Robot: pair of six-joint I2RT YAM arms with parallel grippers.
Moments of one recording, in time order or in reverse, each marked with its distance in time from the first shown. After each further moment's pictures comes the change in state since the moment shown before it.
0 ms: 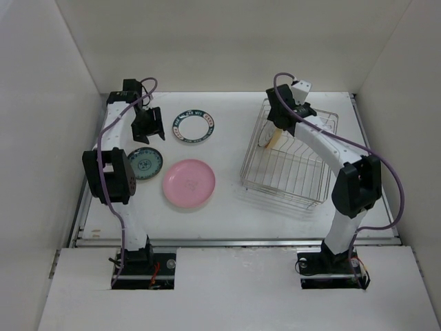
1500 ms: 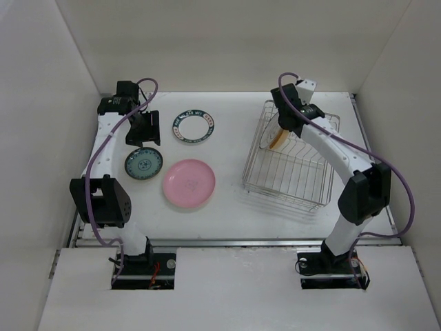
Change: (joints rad) left arm -0.036 -0.323 -0.167 -0.063 -0.088 0.108; right arm 0.000 -0.079 -0.010 -0.091 0.015 -0.049
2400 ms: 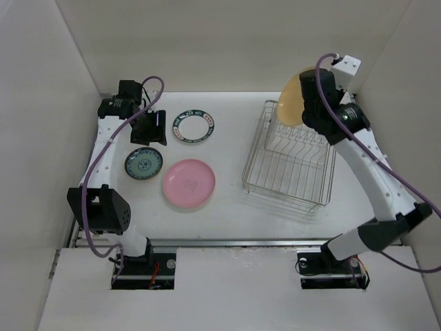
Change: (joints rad) left arm -0.045 -0.059 0.000 -0.018 0.063 0.047; right arm 0.040 -0.224 0.208 -0.198 0.266 -0.082
